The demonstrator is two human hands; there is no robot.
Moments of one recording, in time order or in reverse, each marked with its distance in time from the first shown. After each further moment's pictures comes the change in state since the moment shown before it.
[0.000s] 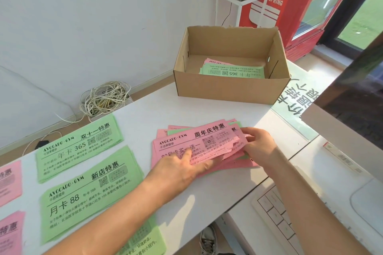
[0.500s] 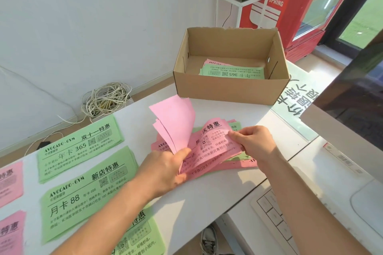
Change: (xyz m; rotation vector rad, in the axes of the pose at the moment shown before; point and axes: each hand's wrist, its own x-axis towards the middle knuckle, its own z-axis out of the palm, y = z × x) left_hand -0.002 -0.027 0.008 -0.156 0.121 -0.235; right_hand 0.009 -0.006 0.005 0.131 0.106 0.000
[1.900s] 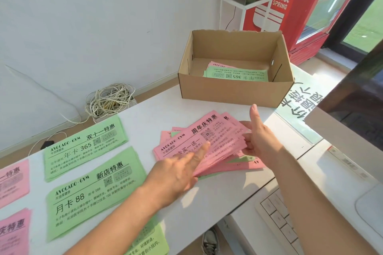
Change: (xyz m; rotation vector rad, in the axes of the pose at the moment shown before) left_hand -0.011 0.011 0.010 0.112 0.214 0.207; right_hand 0.004 -0.012 -0.006 0.158 -0.265 0.112
